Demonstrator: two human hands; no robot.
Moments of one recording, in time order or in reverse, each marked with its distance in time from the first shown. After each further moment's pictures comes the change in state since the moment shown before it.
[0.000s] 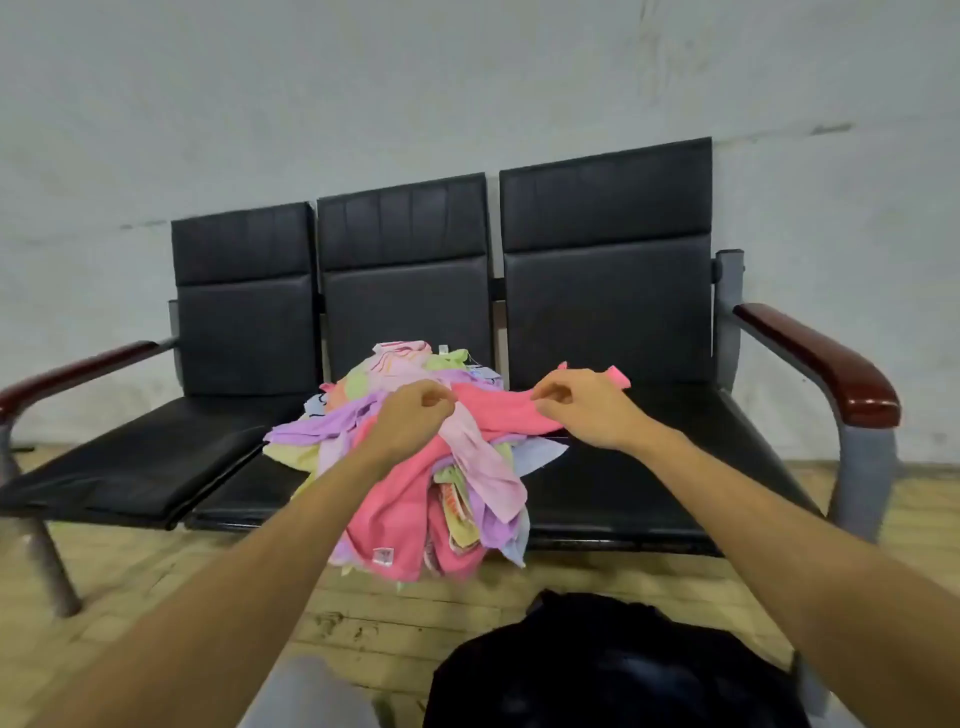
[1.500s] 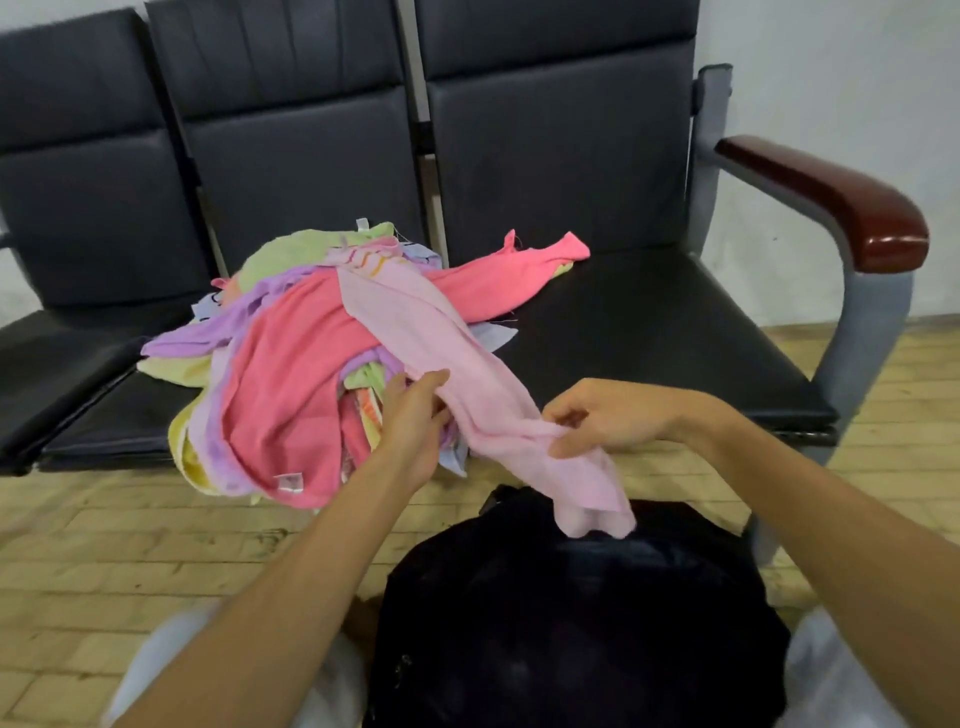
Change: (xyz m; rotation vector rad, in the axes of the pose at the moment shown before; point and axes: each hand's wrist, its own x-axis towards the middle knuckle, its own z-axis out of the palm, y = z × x) left_hand -0.006 -0.078 0.170 -0.957 0.045 -0.522; right_hand -0.043 0.135 0.039 0.040 -0.619 0.133
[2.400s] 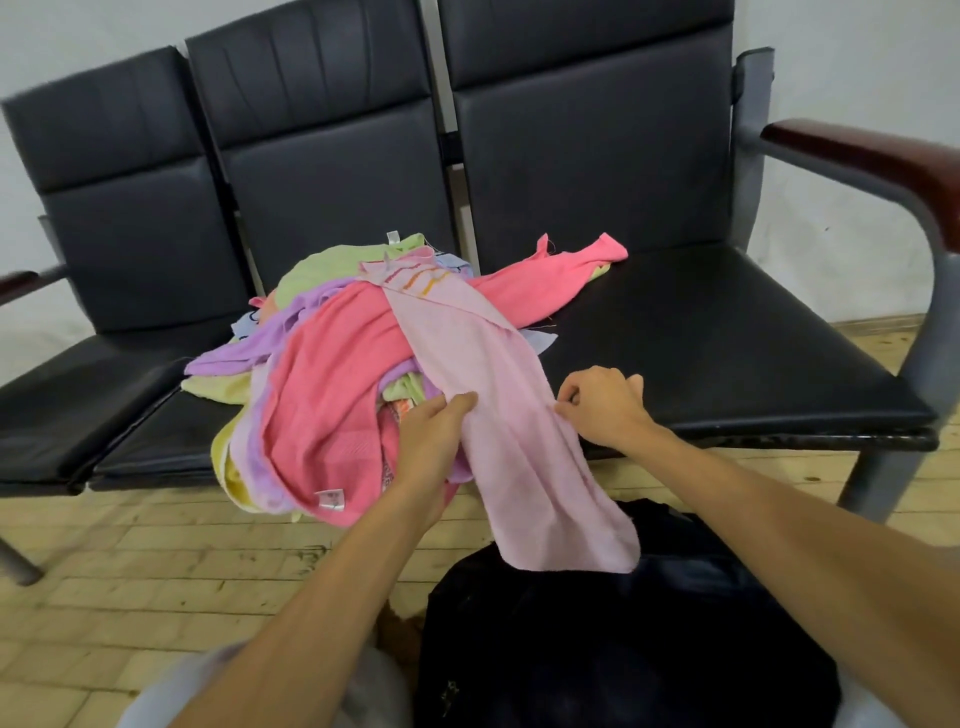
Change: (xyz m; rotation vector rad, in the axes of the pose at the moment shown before) left_hand -0.019 0.014 -0.017 0.299 0.092 0.114; right_hand 0.097 0.017 0.040 -0.265 0.684 0.362
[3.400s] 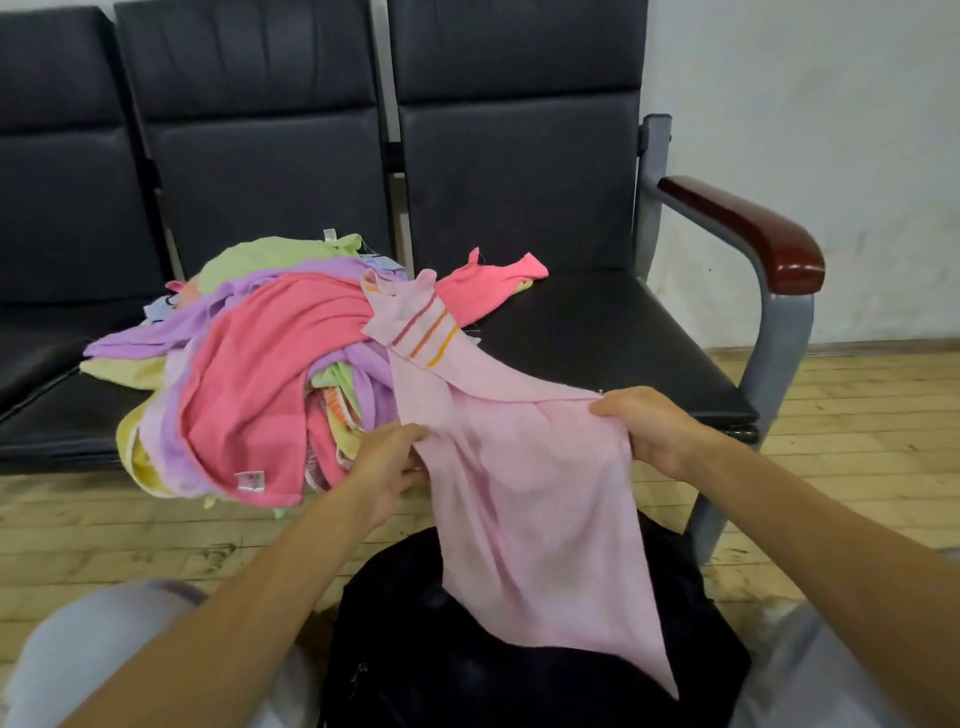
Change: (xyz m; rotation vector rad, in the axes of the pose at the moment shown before) left_hand -0.019 -0.030 0.009 -0.057 -0.181 -0.252; right_hand -0.082 0.078 -0.087 0.903 -0.156 0.463
